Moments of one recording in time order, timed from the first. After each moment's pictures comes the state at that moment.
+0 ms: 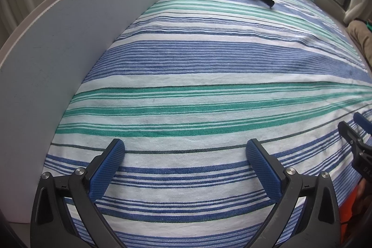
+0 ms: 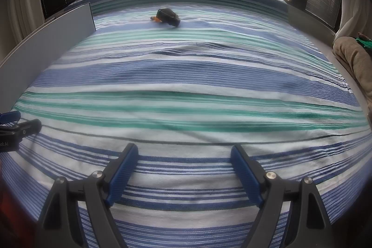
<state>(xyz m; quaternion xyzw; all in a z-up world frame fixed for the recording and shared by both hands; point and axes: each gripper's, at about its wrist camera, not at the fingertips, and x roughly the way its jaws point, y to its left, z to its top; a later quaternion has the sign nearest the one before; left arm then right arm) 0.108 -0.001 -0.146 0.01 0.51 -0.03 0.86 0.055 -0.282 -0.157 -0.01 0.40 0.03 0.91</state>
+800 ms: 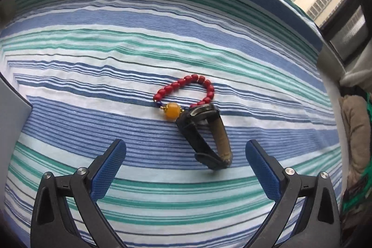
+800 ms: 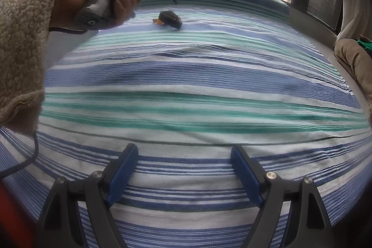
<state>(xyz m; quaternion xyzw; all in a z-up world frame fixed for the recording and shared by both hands) 0.409 -0.147 -0.111 -0.14 0.51 -0.06 0.85 0.049 -0.283 -0.159 -0.02 0.39 0.03 0.92</state>
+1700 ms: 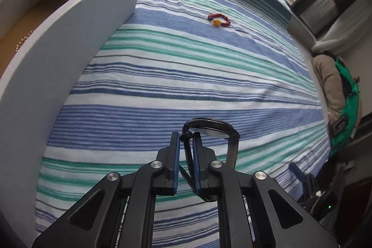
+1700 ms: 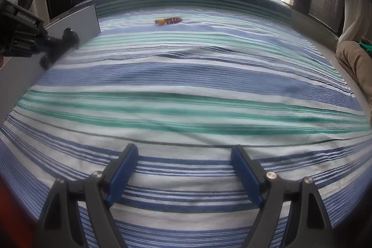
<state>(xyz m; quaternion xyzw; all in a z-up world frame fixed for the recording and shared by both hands) 0.188 0.015 -0.088 -0.13 0.54 -0.14 0.82 0.050 -0.282 -0.157 -0.02 0.39 0.04 0.92</state>
